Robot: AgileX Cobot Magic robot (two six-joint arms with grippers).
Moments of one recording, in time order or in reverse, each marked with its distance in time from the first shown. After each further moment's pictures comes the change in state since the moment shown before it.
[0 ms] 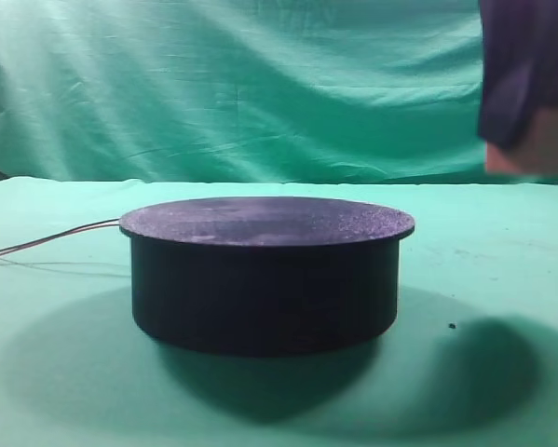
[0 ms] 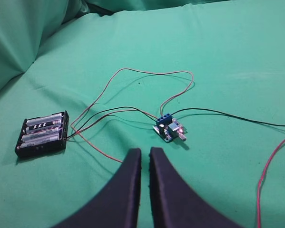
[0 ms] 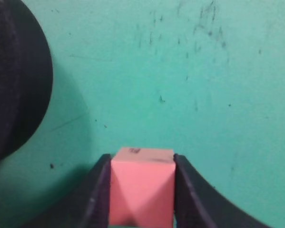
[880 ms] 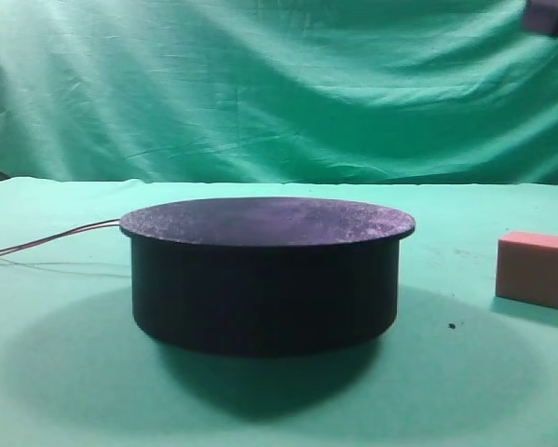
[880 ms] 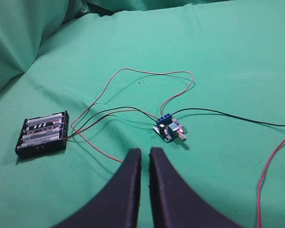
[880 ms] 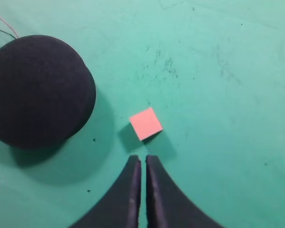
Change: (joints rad) left arm 0.000 0.000 0.000 0.000 0.000 0.000; right arm -0.001 -0.486 -0.072 -0.089 0.327 0.139
